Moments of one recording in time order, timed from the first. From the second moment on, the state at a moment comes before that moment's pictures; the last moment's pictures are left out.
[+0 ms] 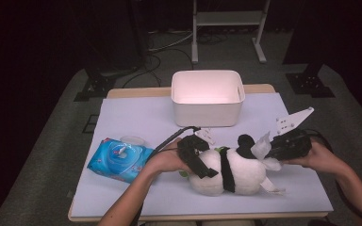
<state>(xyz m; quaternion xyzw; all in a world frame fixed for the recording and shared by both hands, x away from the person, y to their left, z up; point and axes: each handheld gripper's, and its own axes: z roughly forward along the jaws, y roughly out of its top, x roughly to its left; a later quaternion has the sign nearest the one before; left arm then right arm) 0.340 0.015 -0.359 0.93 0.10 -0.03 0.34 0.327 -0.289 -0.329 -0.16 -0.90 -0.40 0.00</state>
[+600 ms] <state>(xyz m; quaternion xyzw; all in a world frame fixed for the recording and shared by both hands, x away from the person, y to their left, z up) 0.342 0.024 -0.340 0.94 0.08 0.05 0.32 0.340 -0.281 -0.329 -0.17 -0.91 -0.39 -0.01</state>
